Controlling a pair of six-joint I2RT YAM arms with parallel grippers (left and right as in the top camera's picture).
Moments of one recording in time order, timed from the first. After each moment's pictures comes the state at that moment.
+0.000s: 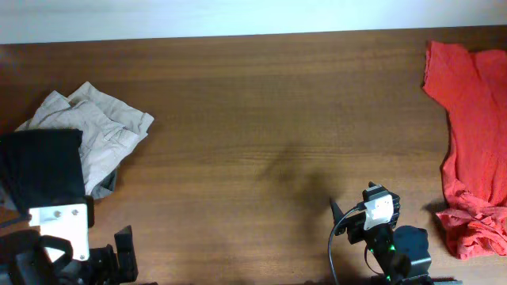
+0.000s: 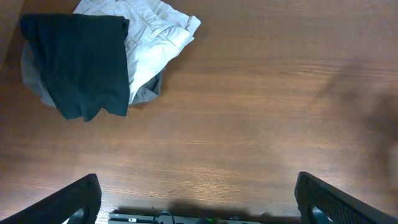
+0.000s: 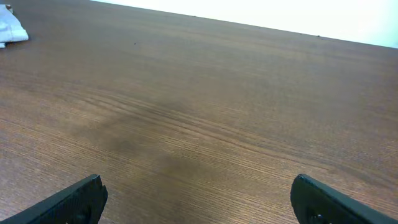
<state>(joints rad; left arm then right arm) 0.15 0.81 1.64 -1.69 0.03 0.09 0.15 0.01 0.14 -0.47 -0.13 -0.09</state>
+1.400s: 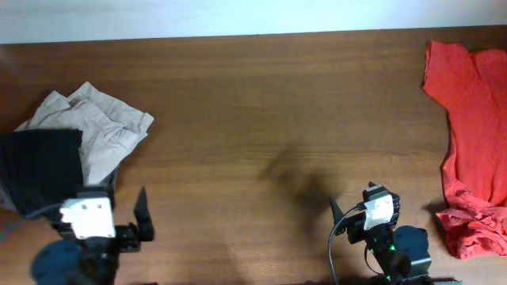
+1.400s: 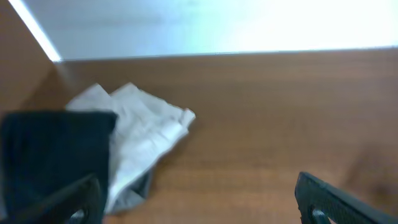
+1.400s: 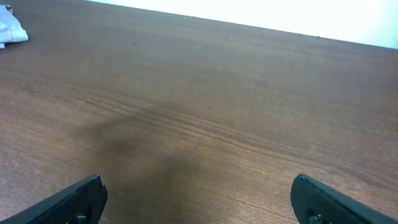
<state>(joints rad) 0.15 0.39 0.87 -0.90 0.09 0.09 0.15 0.01 0.14 -0.47 -0.13 -0.09</state>
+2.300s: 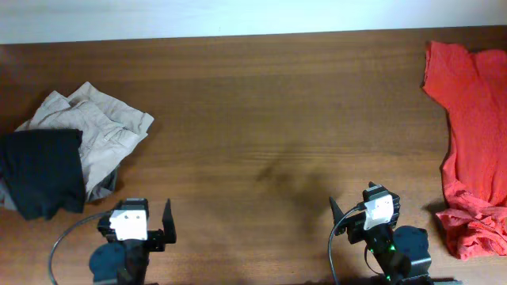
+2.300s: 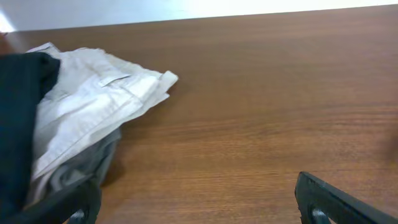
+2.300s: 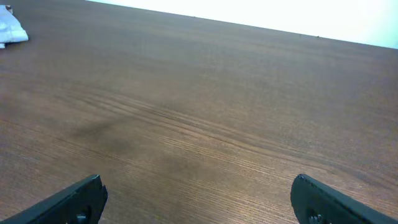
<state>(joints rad) 0.10 0.03 0.27 -0.62 0.10 0.09 0.15 0.01 0.14 -0.47 -0.13 -0.09</state>
